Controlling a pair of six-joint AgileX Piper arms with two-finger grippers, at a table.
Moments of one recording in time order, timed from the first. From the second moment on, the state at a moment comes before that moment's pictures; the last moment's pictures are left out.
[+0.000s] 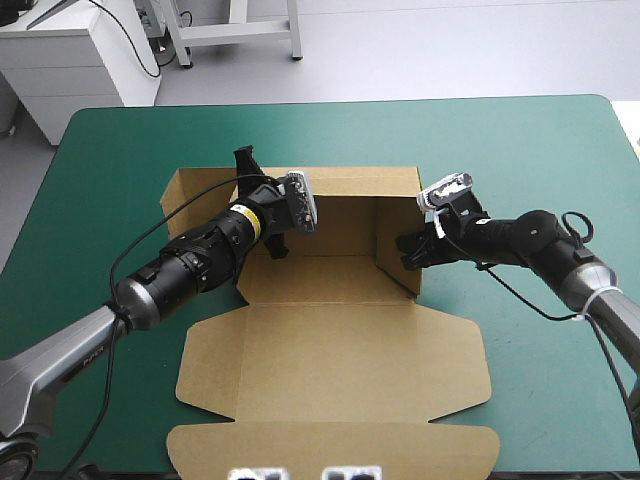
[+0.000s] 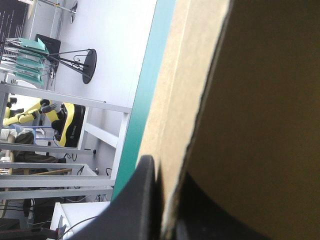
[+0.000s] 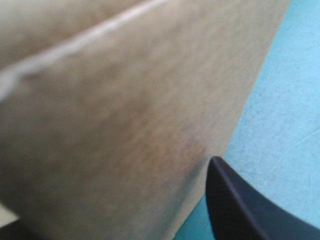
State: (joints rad) left arm -0.64 1.49 -1.08 0.89 0.21 0.14; right arm 0.19 1.48 -0.97 0.93 0.54 -1.07
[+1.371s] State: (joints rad) left arm -0.89 1.21 -1.17 0.81 0.45 0.11; right arm 0.19 1.48 -1.07 0.46 0.41 -0.58
